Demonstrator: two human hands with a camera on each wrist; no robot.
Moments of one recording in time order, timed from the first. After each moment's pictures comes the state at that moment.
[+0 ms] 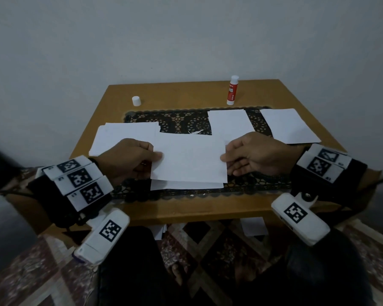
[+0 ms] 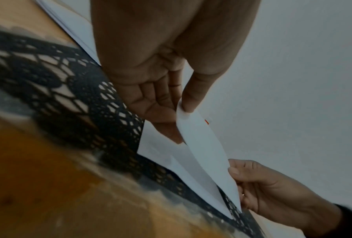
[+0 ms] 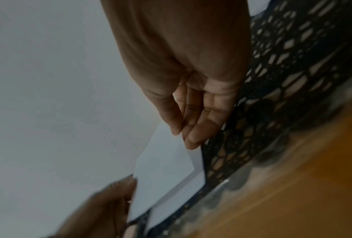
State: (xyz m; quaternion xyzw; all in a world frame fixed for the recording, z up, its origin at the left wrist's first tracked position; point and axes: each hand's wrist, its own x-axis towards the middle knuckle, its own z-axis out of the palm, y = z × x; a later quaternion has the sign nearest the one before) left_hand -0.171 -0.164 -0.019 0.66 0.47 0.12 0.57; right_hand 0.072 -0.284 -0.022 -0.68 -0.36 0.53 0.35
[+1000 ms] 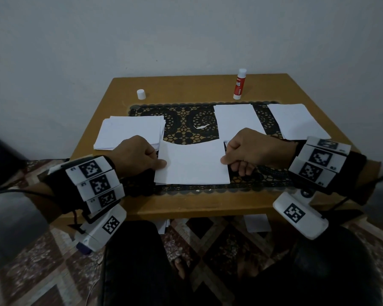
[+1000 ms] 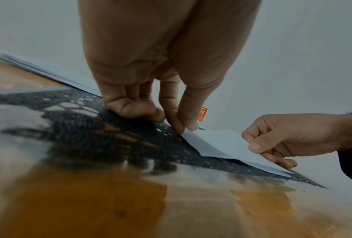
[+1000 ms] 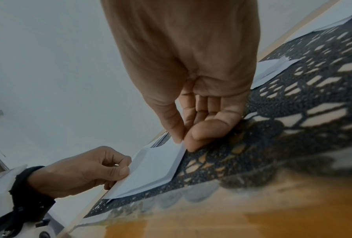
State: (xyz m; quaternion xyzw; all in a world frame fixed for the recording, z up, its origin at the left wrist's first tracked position) left_hand -0.172 -0.155 -0.029 0.82 0.49 -0.01 0.31; right_hand 0.061 -0.270 -0.026 -0.75 -0.49 0.40 0.20
